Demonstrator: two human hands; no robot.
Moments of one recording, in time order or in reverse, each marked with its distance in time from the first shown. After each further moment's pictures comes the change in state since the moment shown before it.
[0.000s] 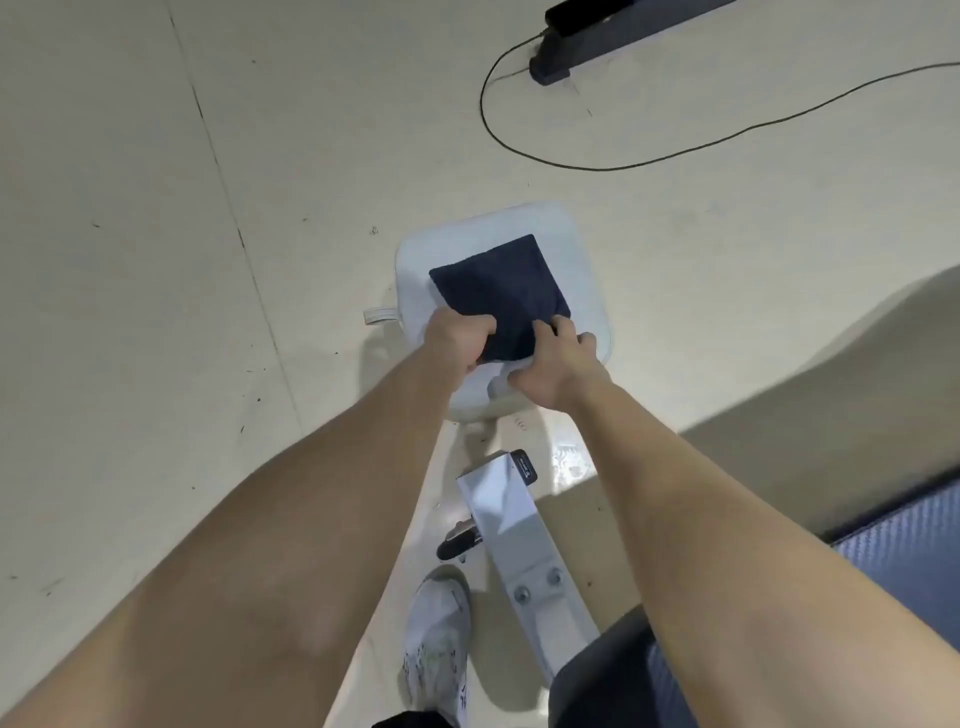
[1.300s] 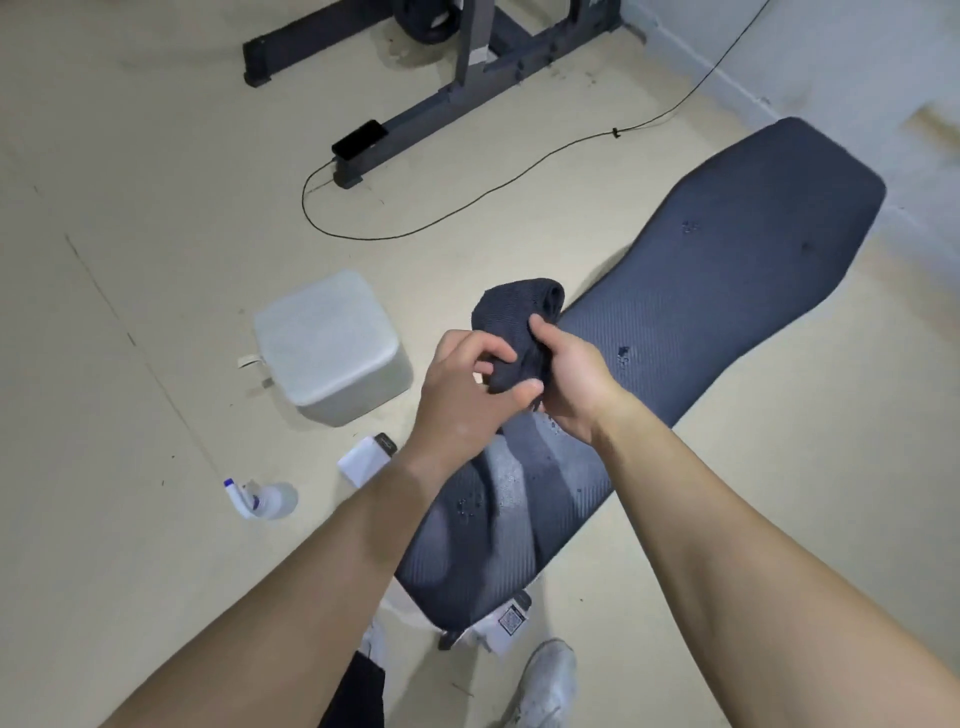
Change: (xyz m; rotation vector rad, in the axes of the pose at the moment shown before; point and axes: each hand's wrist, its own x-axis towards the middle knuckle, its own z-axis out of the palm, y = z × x) left_hand -0.463 0.024 0.099 0.210 -0.294 0.853; right_hand -0.393 0.133 -0.195 1.515 0.134 0.145
